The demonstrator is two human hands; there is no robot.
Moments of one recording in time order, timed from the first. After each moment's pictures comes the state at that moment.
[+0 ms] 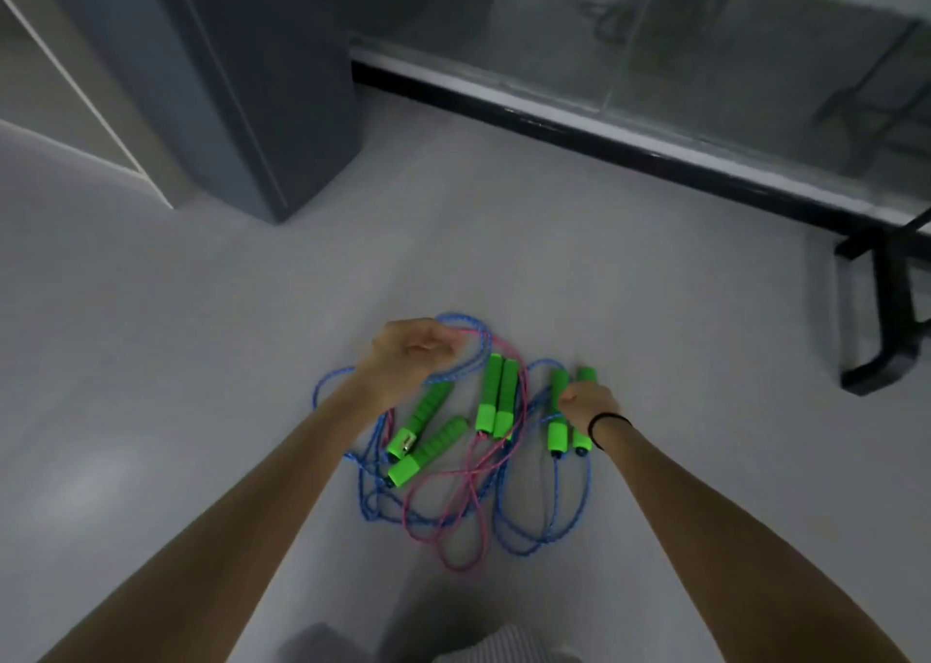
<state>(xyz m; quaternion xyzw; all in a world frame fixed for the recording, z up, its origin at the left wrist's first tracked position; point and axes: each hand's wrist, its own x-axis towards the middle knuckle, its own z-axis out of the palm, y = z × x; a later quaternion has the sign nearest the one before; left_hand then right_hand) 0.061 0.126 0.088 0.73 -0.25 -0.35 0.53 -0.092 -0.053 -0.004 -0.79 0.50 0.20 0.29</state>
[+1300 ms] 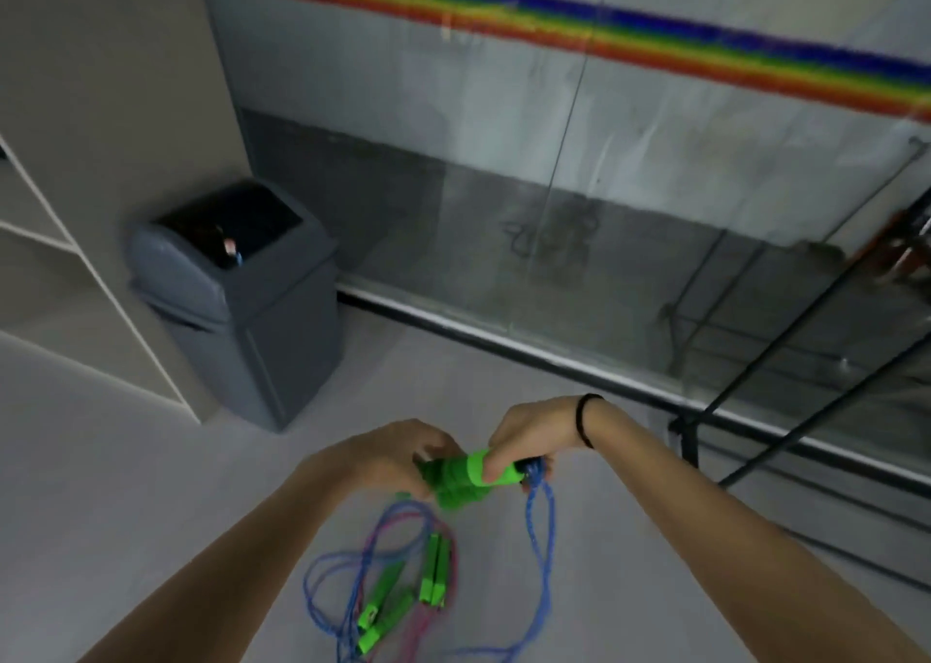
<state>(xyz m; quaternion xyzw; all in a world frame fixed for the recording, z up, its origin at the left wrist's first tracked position) 0.059 0.089 0.622 0.72 -0.53 -0.42 0.19 -0.067 -0.057 0.676 -0.81 0.24 0.36 0.38</state>
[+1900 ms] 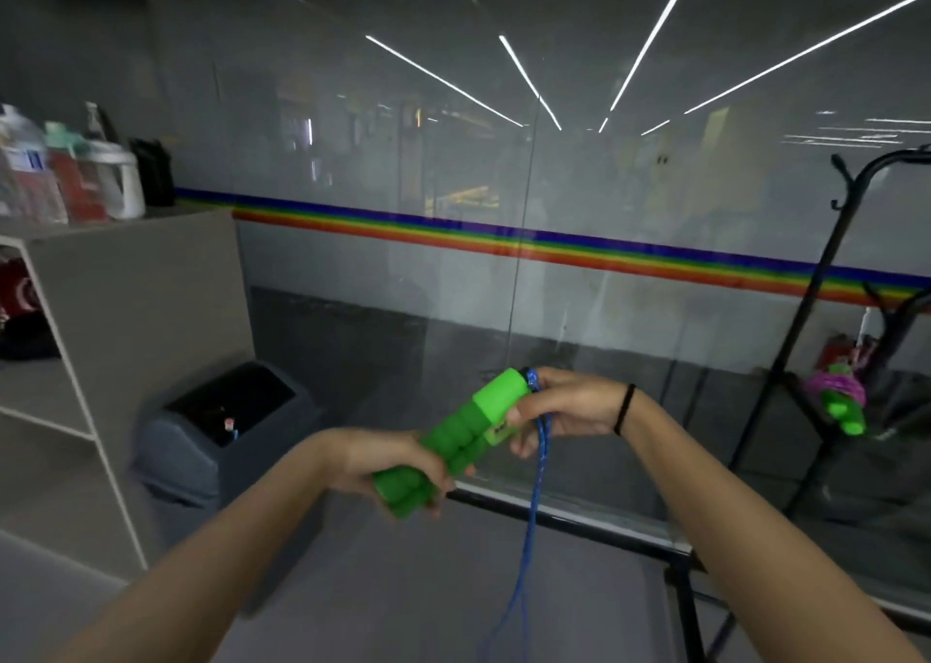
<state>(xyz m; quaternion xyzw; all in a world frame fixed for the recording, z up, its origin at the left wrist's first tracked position) 0.006 0.071 0.868 0.62 -0.48 -0.55 0.29 -0.143 -0.111 0.902 -0.76 0.07 0.09 0.64</state>
